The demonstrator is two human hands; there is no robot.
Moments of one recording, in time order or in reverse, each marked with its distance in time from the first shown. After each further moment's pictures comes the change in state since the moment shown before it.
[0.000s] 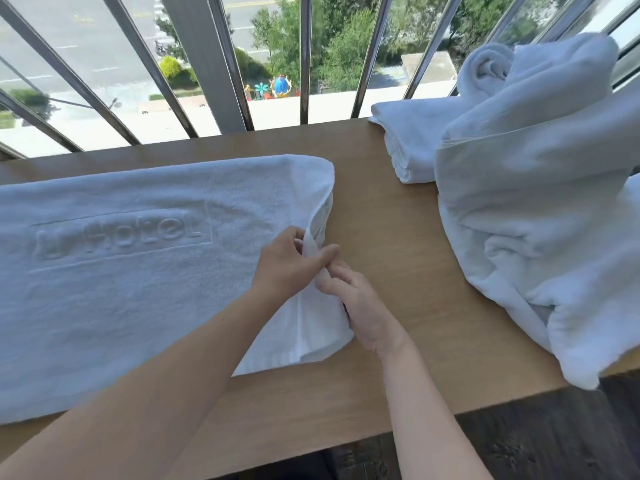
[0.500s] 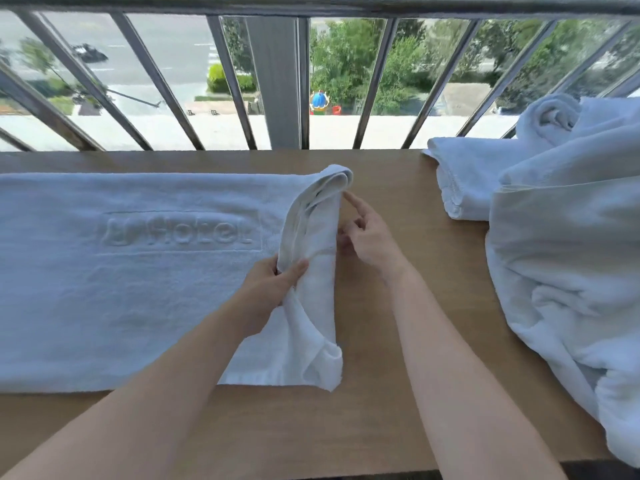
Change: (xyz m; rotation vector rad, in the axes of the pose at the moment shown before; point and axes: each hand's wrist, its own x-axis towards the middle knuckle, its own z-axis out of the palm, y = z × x) left_hand -0.011 -0.048 -0.072 -0.595 -0.117 -0.229; right_hand 0.123 -0.054 0.009 -0.331 0.185 -0.090
